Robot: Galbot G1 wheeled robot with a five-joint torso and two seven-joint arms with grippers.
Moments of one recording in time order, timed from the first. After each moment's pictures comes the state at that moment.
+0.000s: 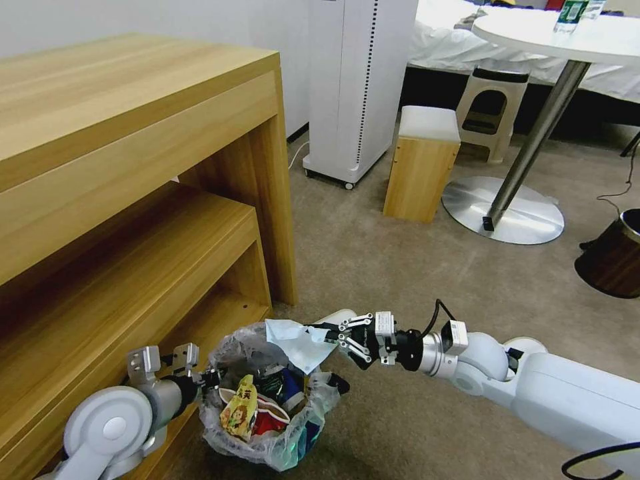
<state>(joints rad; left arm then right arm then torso) 1.47 -0.91 -0.50 -2.16 -1.43 0.73 -0.66 -0.43 0.58 -0.75 1.85 0.94 0.51 -0.55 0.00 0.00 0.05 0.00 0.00</state>
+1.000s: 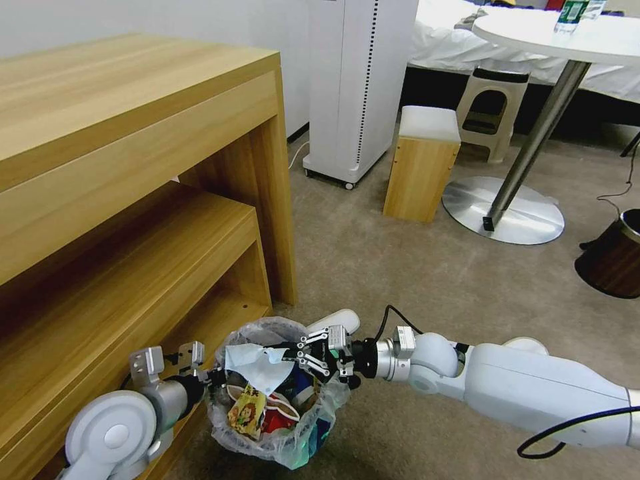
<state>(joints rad) 1.50 -0.93 -0.52 -2.25 -1.42 0.72 -0.66 -0.27 0.74 -0.99 1.72 0.90 0.52 -0.50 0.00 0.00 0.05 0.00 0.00</state>
